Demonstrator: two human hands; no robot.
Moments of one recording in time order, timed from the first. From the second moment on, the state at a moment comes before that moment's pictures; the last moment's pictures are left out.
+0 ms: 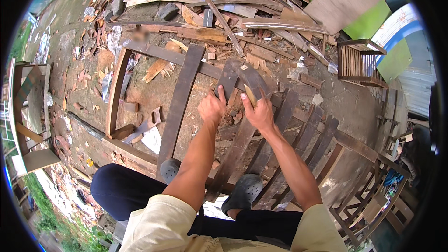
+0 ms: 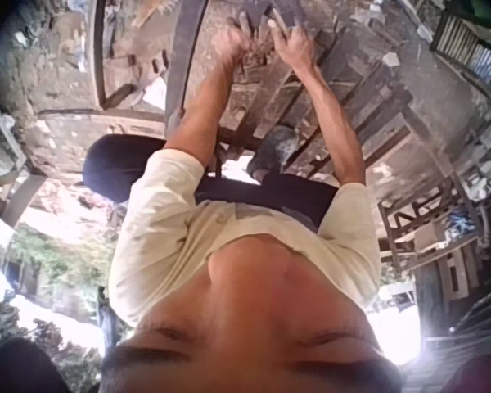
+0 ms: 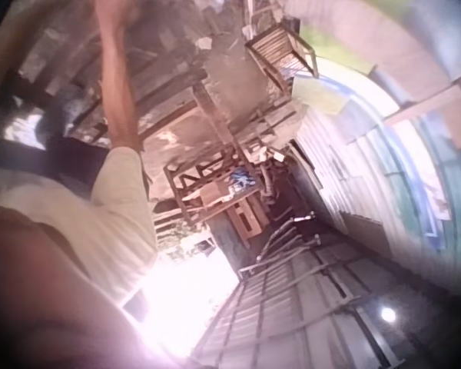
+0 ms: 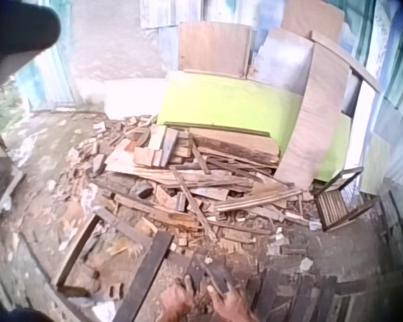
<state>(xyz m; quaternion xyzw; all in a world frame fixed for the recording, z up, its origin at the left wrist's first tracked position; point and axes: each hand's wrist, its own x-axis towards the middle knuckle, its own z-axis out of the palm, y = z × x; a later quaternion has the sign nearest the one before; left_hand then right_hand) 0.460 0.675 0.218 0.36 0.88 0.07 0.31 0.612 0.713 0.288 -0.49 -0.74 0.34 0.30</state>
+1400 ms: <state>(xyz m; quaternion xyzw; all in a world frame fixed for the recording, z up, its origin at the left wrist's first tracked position) 0.454 0.672 0.217 0.36 0.86 0.07 0.35 0.602 0.709 0.308 -0.61 -0.71 0.35 0.11</state>
